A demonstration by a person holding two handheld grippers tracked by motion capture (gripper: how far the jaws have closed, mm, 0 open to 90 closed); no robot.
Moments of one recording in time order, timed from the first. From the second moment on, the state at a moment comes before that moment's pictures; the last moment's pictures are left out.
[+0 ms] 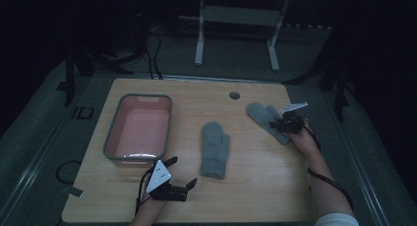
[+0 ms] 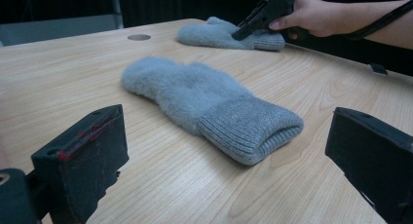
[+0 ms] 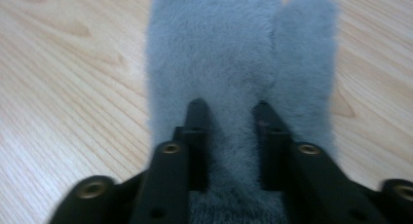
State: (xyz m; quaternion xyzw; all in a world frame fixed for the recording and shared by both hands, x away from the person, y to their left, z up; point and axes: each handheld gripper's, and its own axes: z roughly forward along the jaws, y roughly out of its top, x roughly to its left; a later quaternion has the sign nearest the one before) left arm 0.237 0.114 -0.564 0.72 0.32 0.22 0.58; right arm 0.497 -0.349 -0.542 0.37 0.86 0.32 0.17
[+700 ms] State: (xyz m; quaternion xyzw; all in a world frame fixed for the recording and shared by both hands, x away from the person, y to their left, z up) left arm 0.236 0.114 -0.562 0.72 0.31 0.22 0.58; right arm 0.388 -0.328 -0.493 0.56 0.70 0.36 0.24
